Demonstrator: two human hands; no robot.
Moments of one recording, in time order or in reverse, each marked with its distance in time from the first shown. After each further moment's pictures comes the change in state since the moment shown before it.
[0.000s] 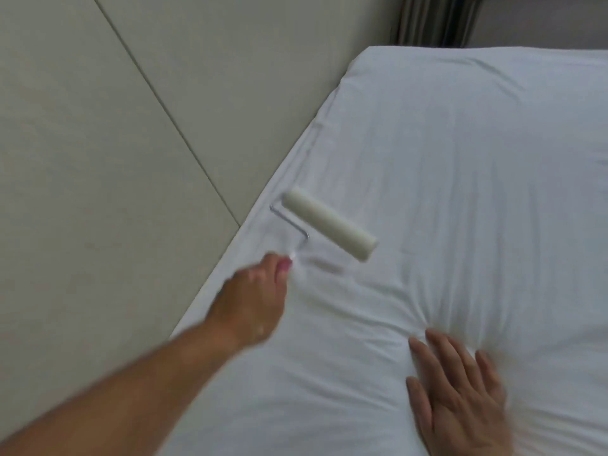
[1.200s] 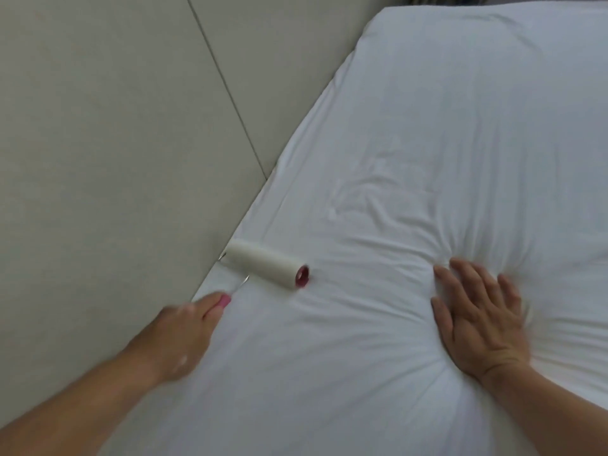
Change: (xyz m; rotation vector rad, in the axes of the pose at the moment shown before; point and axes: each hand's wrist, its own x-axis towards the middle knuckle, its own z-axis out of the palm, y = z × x) left_hand -0.133 -0.149 -0.013 0.452 -0.270 0.306; right_hand -0.002 -0.001 0.002 -0.131 -0.181 -0.006
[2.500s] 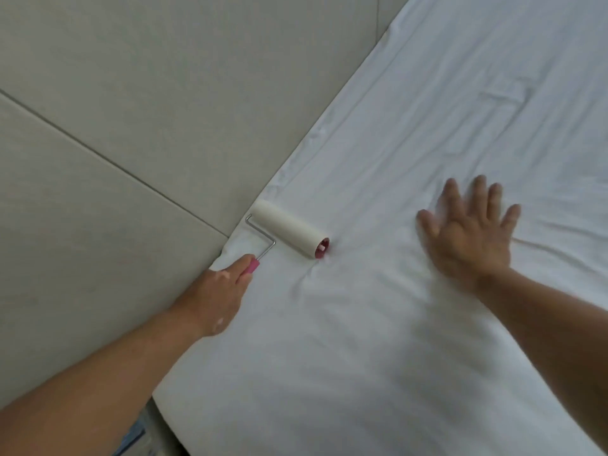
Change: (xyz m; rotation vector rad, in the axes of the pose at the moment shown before) left_hand -0.319 0.021 0.119 0.186 -0.094 -0.005; right_hand -0.162 -0.155 -0.064 0.057 -0.367 0.044
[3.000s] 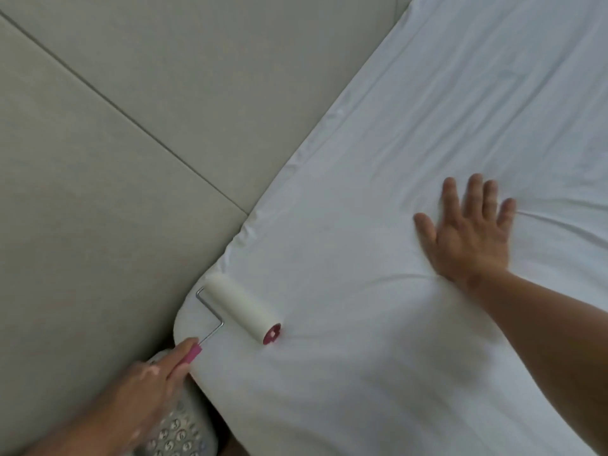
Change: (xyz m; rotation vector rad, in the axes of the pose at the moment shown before) left_hand -0.192 0.032 0.026 0.021 0.117 0.047; right_hand -0.034 -0.010 0.023 -0.111 0.062 -0.079
